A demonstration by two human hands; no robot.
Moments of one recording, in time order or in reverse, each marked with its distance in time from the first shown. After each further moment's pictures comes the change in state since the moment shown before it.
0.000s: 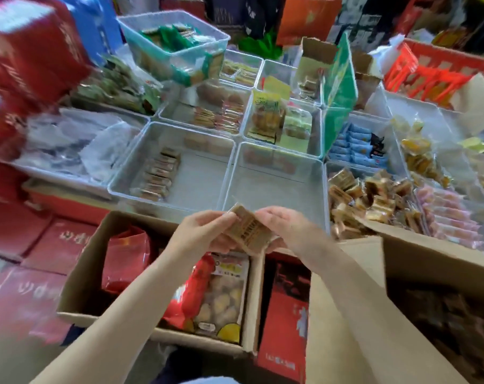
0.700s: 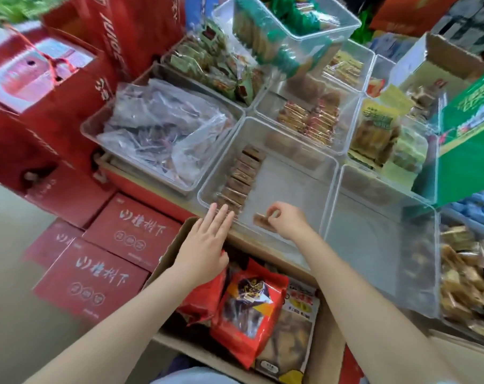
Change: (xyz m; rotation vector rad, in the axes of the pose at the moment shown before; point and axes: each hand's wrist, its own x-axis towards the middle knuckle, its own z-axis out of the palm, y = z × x) left_hand 0.102 -0.091 -0.234 1.332 0.049 0.201; right_hand 0.279 0.012 0.162 -0.918 0.036 0.206
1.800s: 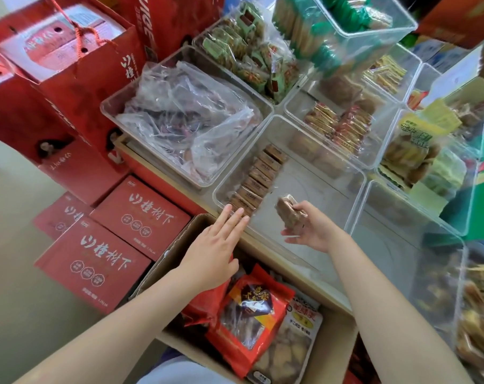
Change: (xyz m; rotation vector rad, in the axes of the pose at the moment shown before) left_hand 0.003 0.001 0.001 -0.077 -0.079 -0.038; right_hand 0.045 0.033 -0.017 0.987 -0.477 0.247
